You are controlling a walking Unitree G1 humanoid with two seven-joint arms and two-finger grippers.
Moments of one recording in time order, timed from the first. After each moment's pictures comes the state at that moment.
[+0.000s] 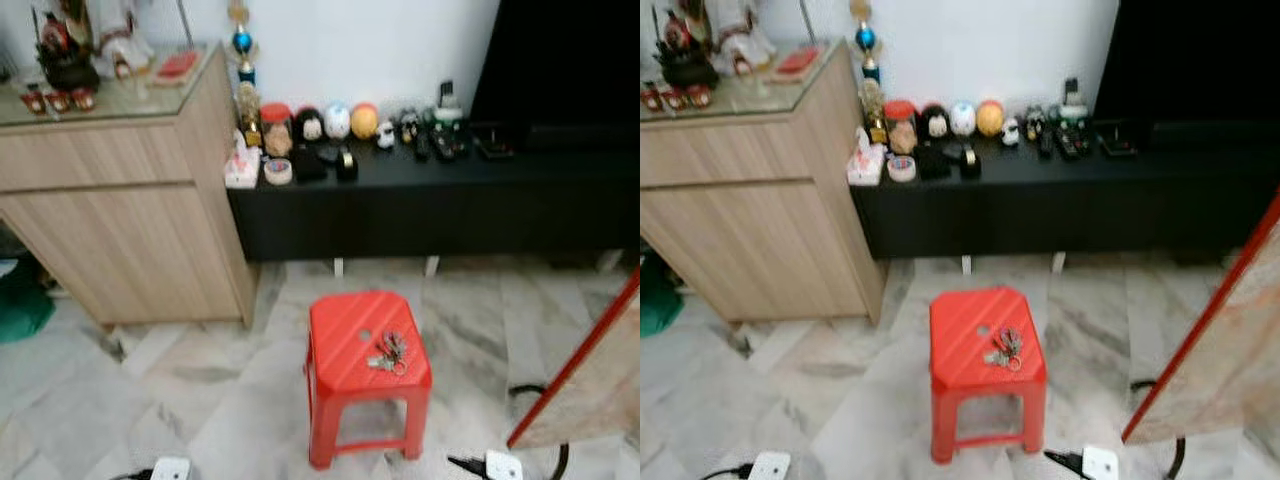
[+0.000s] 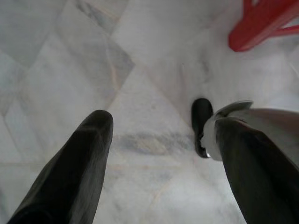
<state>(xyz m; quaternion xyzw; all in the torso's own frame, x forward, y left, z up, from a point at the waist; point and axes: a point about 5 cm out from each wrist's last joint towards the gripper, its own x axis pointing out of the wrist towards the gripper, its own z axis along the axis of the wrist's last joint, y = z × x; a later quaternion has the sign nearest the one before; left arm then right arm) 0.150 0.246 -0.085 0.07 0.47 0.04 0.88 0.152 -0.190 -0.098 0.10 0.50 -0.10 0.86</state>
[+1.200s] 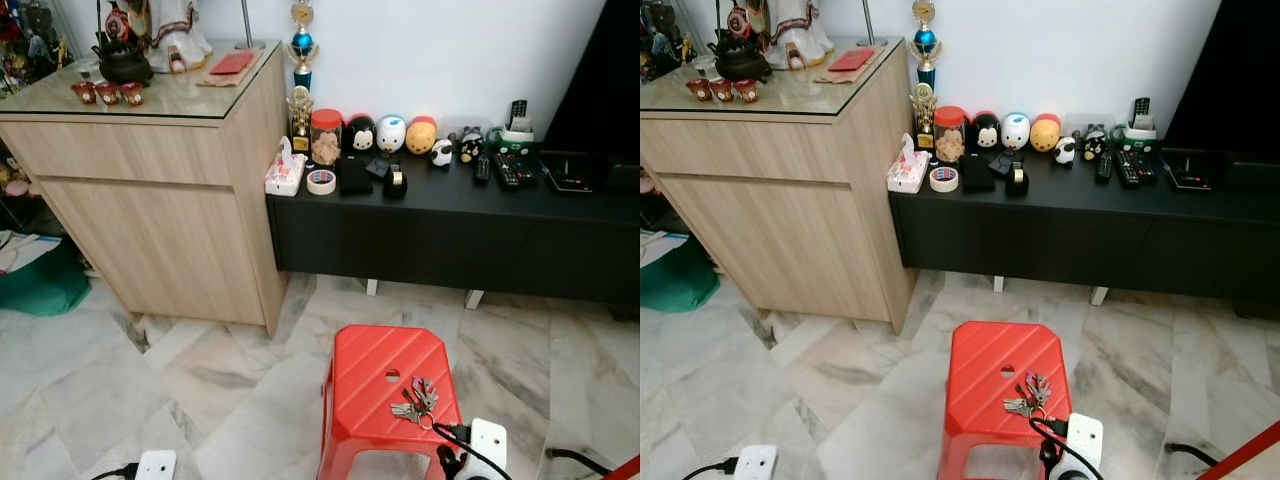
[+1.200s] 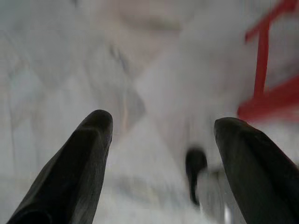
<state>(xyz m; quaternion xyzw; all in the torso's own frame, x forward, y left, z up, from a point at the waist) 0.181 0.247 -0.064 0.06 0.35 0.07 0.93 0.195 -0.187 -0.074 0.09 0.37 -0.09 0.92</state>
